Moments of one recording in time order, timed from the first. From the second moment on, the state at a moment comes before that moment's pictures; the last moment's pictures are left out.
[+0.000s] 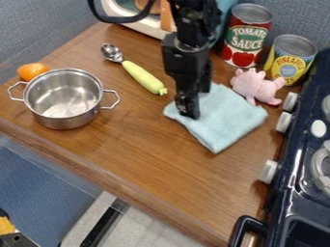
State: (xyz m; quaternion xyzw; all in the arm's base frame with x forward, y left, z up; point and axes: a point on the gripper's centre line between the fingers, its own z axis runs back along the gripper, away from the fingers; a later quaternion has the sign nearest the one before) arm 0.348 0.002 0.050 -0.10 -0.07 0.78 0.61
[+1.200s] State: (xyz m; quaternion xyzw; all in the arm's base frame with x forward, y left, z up) arm 0.343 0.018 0.099 -0.13 -0.08 0.79 0.60
